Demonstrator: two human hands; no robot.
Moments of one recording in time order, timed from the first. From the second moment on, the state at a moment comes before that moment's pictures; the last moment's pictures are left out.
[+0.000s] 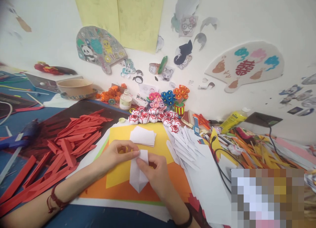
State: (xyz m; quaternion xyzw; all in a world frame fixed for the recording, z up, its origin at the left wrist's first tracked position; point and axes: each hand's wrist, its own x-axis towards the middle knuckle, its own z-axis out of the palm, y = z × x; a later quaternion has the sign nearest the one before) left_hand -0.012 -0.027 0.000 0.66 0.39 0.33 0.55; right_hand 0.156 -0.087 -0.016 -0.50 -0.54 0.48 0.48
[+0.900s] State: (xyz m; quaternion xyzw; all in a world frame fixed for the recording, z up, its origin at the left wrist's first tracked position) left_hand -0.014 -0.033 0.007 0.77 0.35 0.29 0.44; right_hand 0.157 -0.089 -0.012 -0.51 -0.52 0.49 0.47
